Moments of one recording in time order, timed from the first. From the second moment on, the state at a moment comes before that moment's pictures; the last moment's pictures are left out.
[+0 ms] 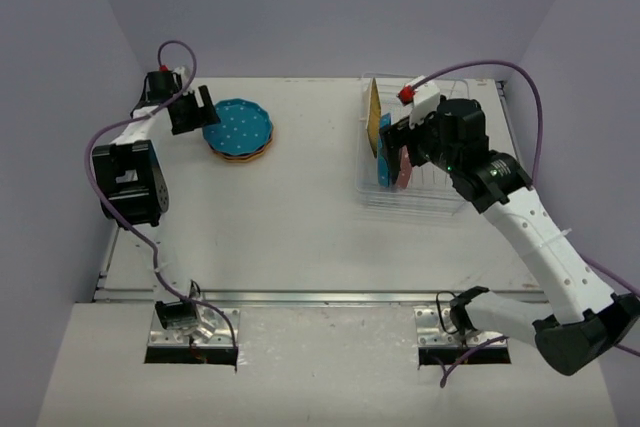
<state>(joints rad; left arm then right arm) 0.20 2.03 1.57 -0.37 0.25 -0.15 0.44 1.13 1.21 -0.54 0.02 -0.12</state>
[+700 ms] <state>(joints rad) 0.08 1.34 1.24 -0.29 0.00 0.06 0.15 1.47 1.30 -0.71 -0.19 0.08</state>
